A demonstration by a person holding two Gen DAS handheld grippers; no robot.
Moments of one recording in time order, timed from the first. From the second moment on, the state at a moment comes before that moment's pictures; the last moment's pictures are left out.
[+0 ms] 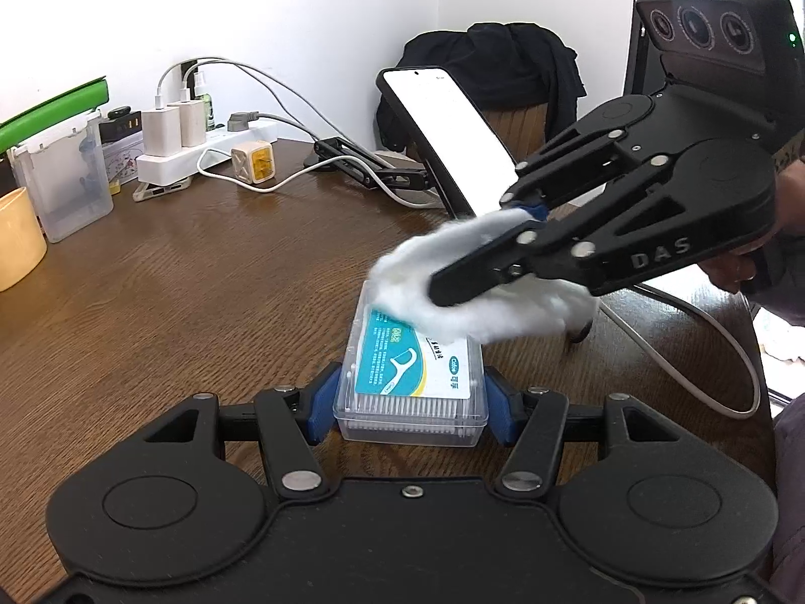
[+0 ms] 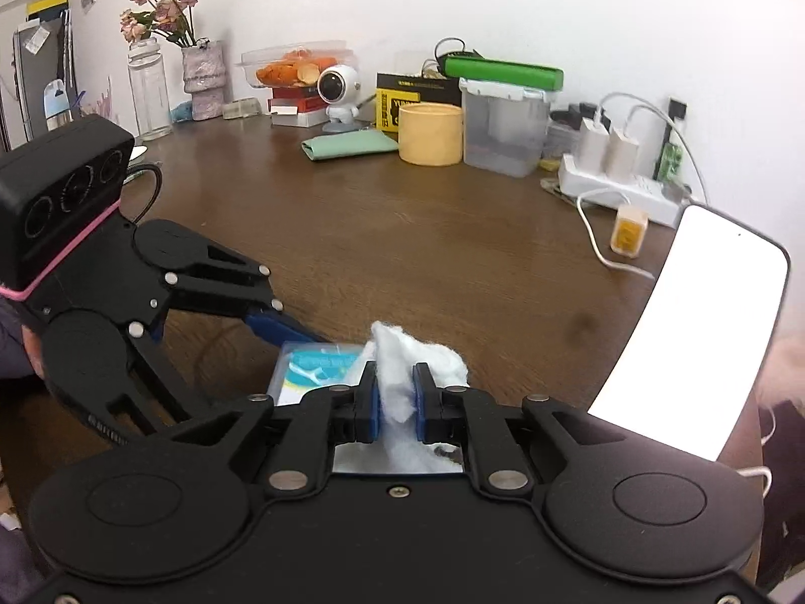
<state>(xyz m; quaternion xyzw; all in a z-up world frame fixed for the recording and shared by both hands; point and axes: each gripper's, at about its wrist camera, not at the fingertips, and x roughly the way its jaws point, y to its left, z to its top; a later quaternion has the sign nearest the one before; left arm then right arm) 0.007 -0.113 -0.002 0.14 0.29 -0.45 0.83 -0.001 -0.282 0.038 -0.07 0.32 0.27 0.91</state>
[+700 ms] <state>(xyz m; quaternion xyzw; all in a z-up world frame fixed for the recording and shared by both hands) 0.008 -0.111 -0.002 0.14 0.29 -0.45 0.83 -0.002 -0.260 0.037 -0.08 0.31 0.31 0.90</state>
